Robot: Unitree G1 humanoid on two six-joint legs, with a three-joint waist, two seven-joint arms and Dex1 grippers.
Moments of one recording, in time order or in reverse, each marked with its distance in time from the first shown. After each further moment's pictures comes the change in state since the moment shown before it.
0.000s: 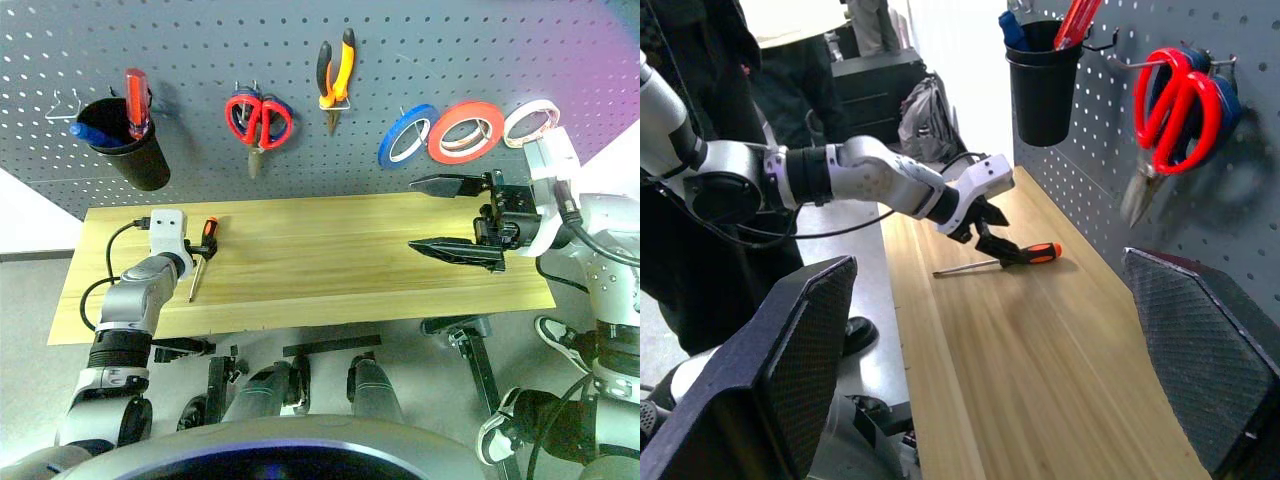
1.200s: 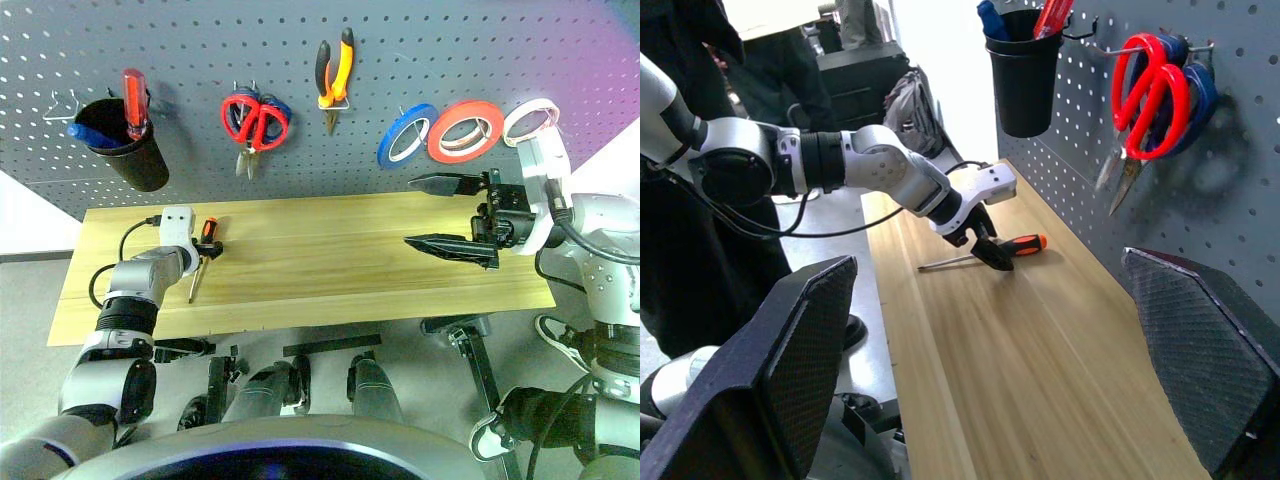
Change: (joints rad) left arm -0.188 0.027 -0.010 0.350 0.004 -0.006 -0.051; right arm -0.001 0.000 0.014 -0.004 -0.008 0.000 -0.041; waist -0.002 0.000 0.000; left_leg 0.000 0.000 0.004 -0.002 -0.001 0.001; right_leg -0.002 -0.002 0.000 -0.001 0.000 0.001
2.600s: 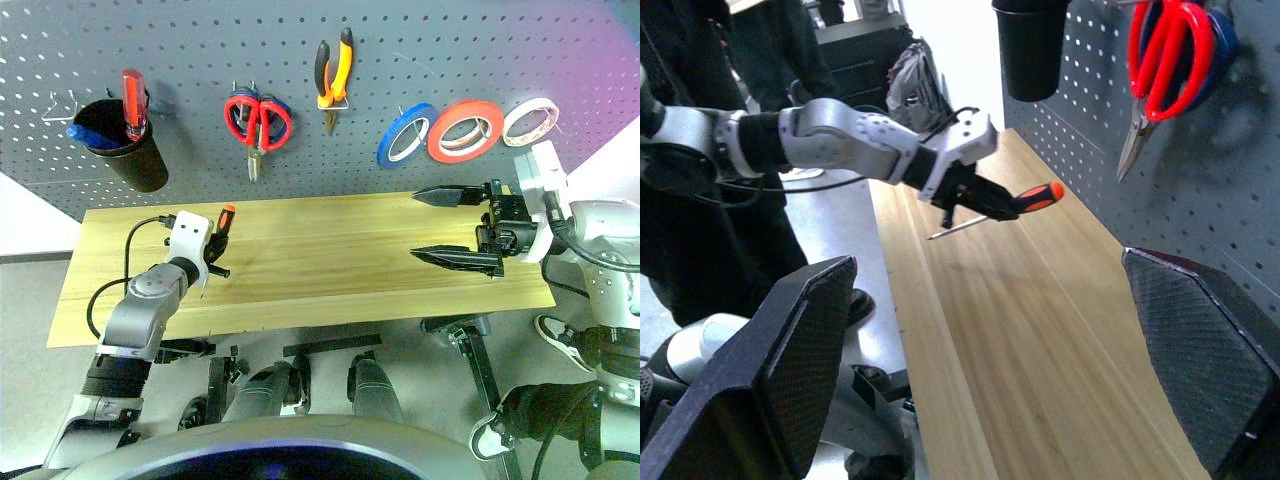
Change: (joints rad) left arm 0.393 0.015 -0.155 -0.596 0.044 -0.227 -0.131; right arm 0.016 -0.020 0.016 0.056 -0.054 -0.041 0.067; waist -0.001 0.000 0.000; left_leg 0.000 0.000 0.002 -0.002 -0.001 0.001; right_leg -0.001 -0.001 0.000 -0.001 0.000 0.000
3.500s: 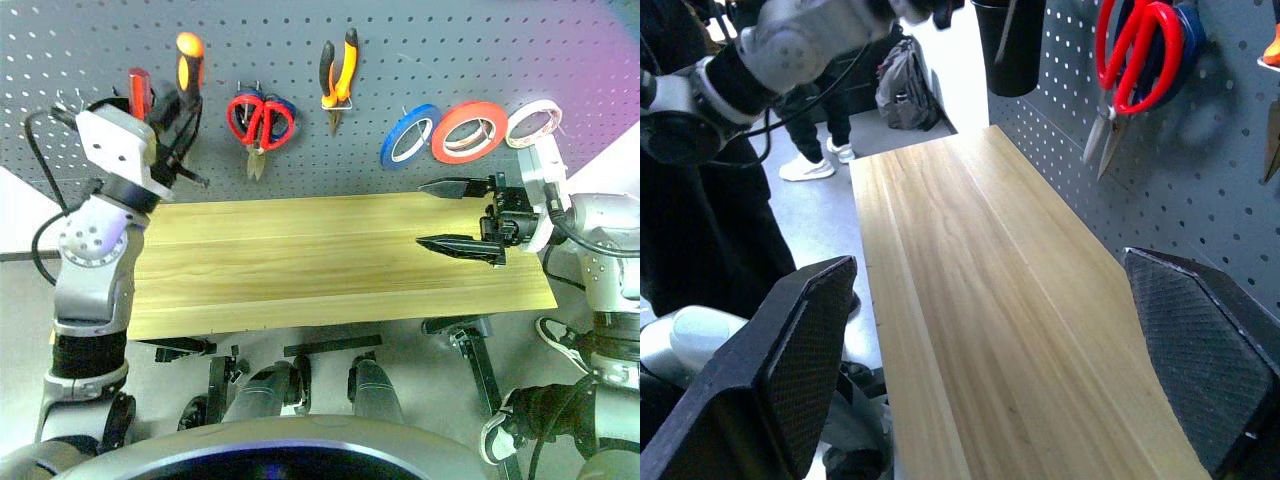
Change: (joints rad) left arm -0.280 0.061 0.115 -0.273 -0.048 -0.370 -0.044; right arm -0.061 0.010 0.039 0.135 -0.043 -0.086 0.042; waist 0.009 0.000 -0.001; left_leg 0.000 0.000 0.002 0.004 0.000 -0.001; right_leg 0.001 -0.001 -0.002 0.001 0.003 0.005
